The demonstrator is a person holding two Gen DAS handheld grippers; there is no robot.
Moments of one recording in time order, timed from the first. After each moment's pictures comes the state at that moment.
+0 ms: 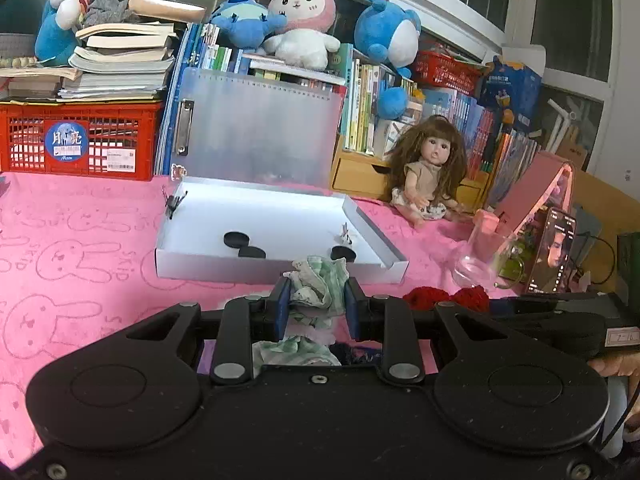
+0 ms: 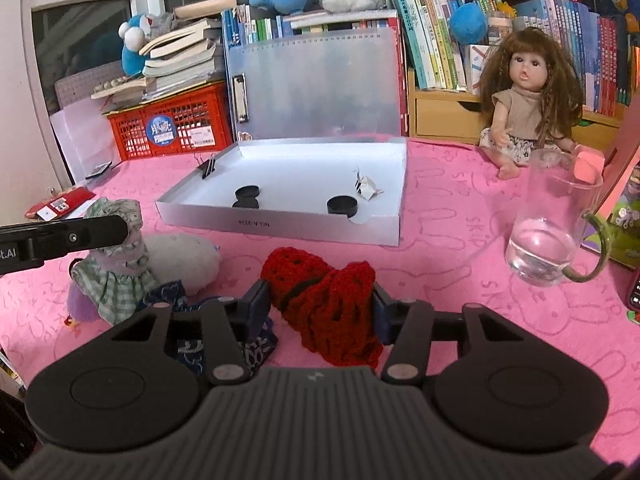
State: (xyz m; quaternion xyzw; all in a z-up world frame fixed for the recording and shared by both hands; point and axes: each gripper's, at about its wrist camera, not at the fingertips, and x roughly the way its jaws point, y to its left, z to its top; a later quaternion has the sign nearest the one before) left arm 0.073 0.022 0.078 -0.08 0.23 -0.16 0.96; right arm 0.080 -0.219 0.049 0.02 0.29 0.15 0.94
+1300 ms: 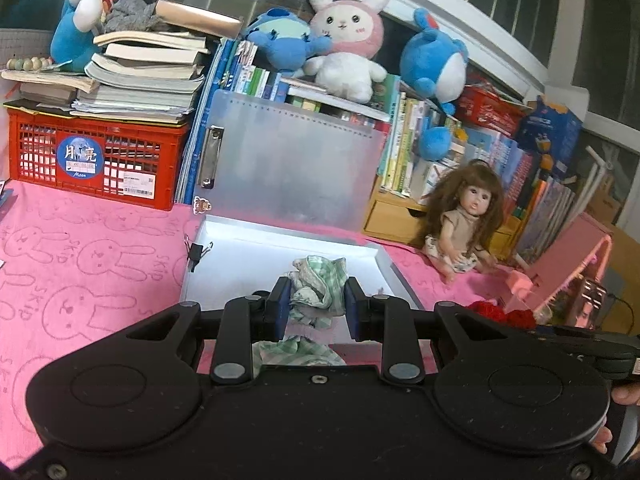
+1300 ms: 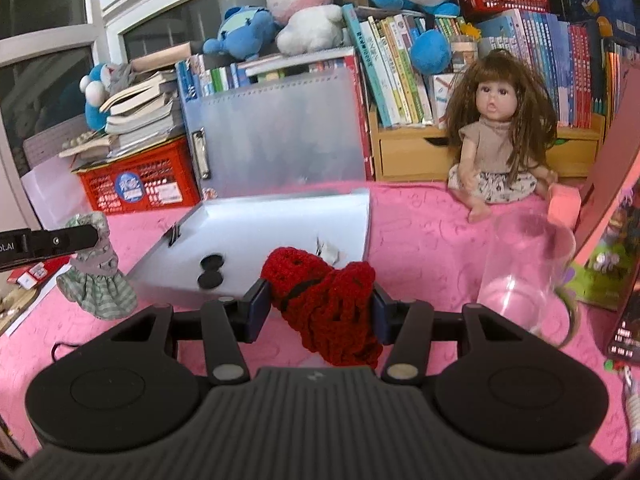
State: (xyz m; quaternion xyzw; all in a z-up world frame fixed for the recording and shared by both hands) left arm 0.158 0.045 0.119 -0.12 0.24 -0.12 0.96; right arm 0.127 -0.245 0.089 0.06 0.26 0.11 0.96
